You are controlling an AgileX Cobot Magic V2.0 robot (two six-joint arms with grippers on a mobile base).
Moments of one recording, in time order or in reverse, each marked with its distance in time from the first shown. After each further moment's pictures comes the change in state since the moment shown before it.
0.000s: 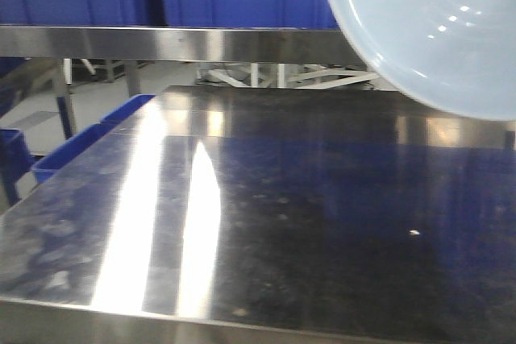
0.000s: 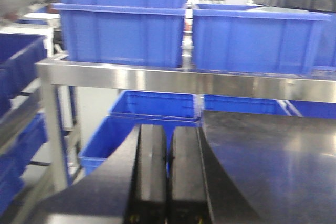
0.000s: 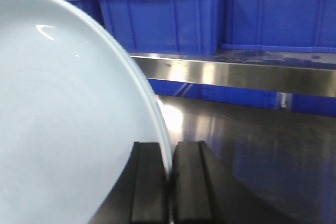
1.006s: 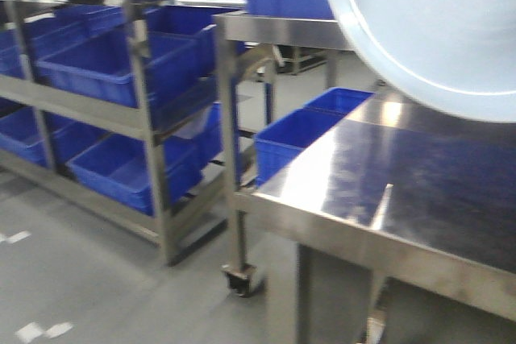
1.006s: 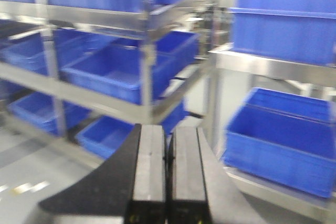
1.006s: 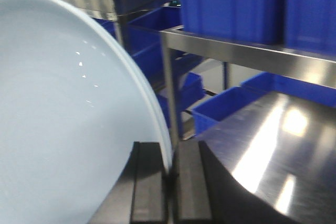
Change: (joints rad) left arm 0.000 0.000 0.000 0.000 0.000 0.000; right arm 0.000 0.000 0.000 0.000 0.000 0.000
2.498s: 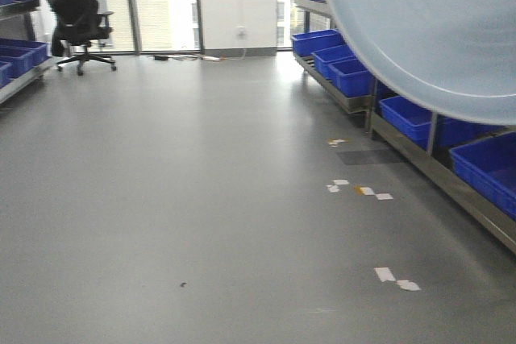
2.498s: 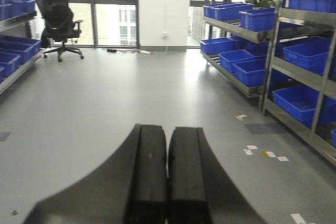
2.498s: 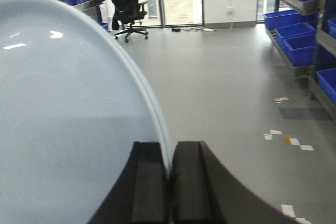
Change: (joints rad) left arm 0.000 0.000 0.000 0.000 0.000 0.000; right arm 0.000 0.000 0.000 0.000 0.000 0.000
